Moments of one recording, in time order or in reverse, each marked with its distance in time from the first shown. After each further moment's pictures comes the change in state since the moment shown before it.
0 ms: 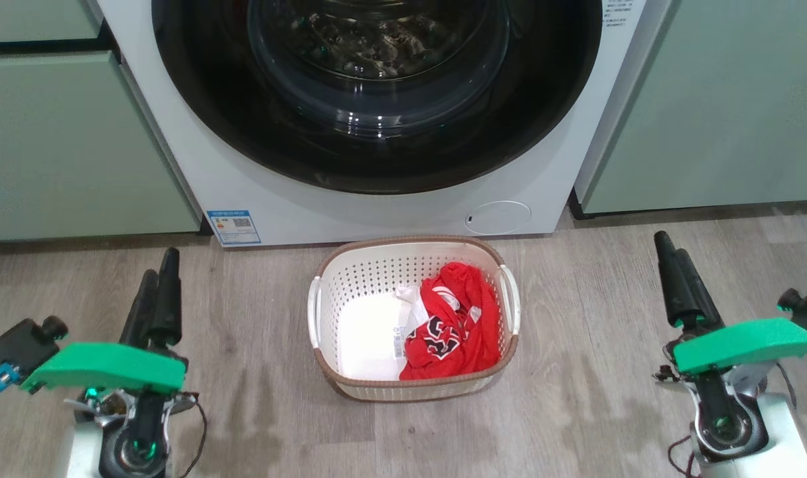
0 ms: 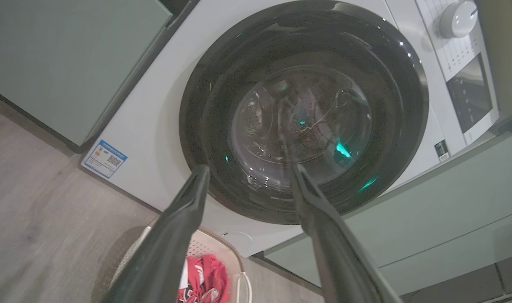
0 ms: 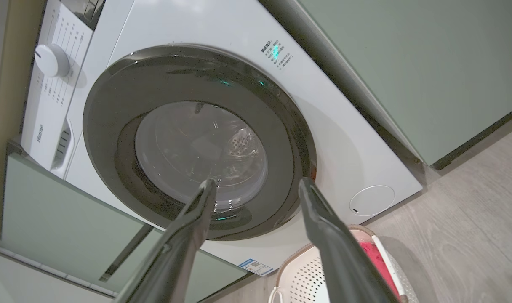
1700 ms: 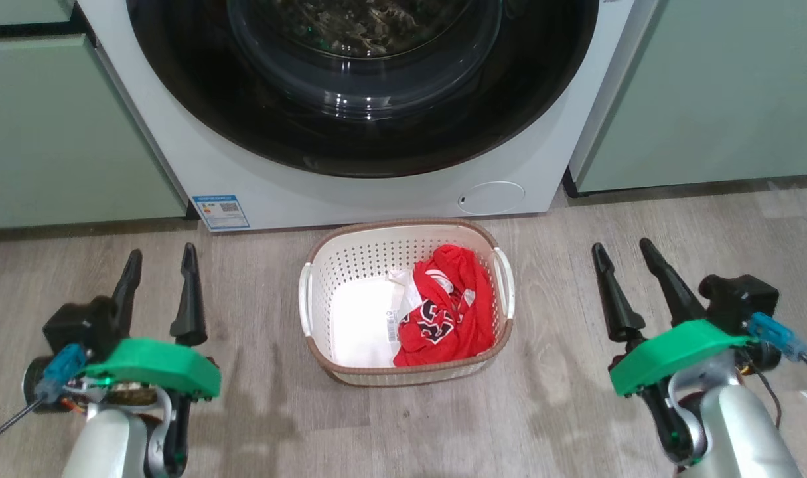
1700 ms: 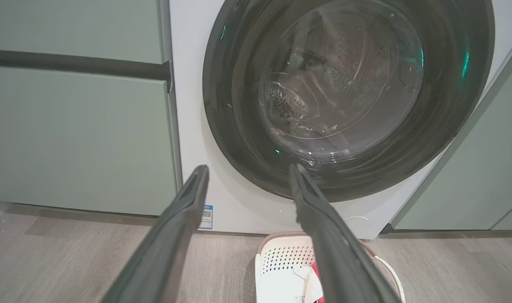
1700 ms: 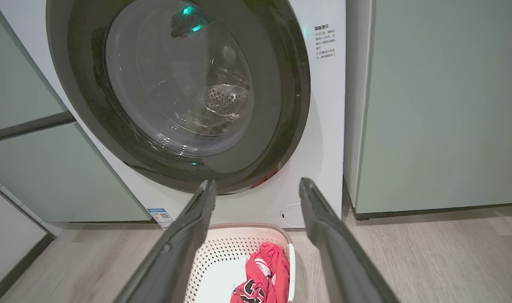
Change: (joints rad) left arm 0.001 0.056 -0.105 -0.044 0.639 0.144 -0.142; right arm 0.005 0.029 0.063 -0.044 -0.684 0.000 -0.062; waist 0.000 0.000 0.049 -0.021
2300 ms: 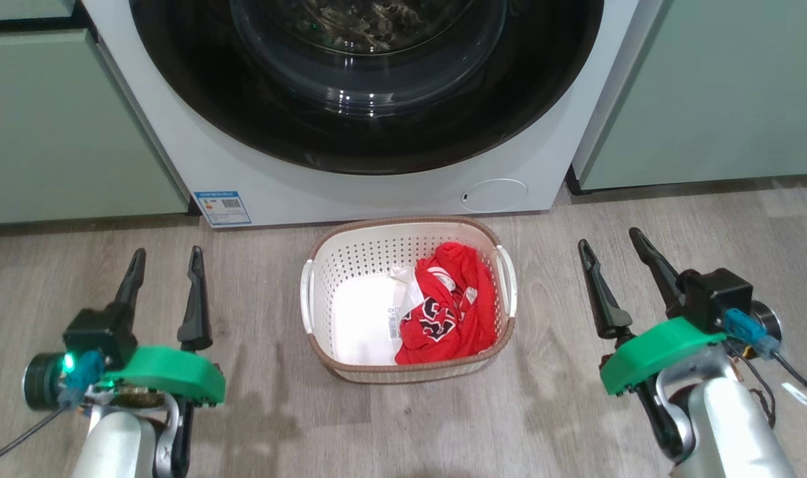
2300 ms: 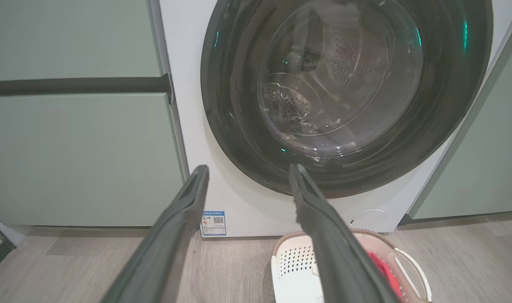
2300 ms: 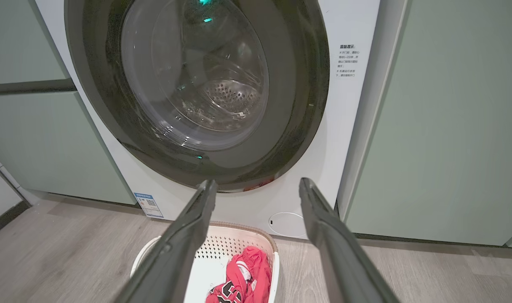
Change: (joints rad) left arm 0.001 -0.002 -0.006 0.022 0.104 -0.001 -0.050; right arm -0.014 0.000 0.022 -0.017 -0.161 0.000 -0.017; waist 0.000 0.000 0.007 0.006
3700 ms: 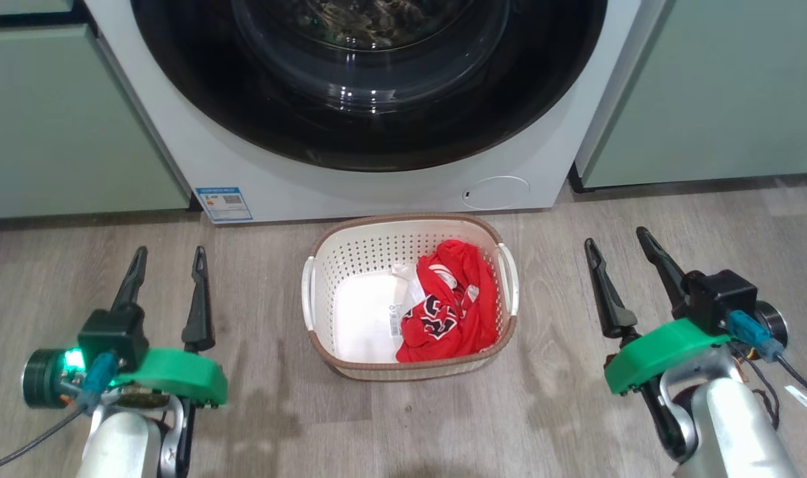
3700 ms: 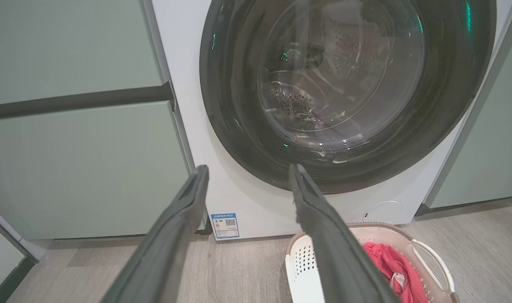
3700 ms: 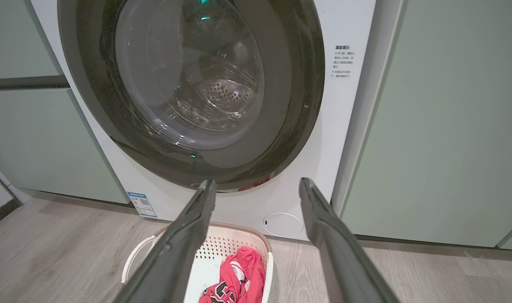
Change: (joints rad) left arm 0.000 0.020 -0.030 0.000 0.071 0.032 -0.019; right arm 0.000 0.000 -0.013 0.007 -0.028 0.000 -0.021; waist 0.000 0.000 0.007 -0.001
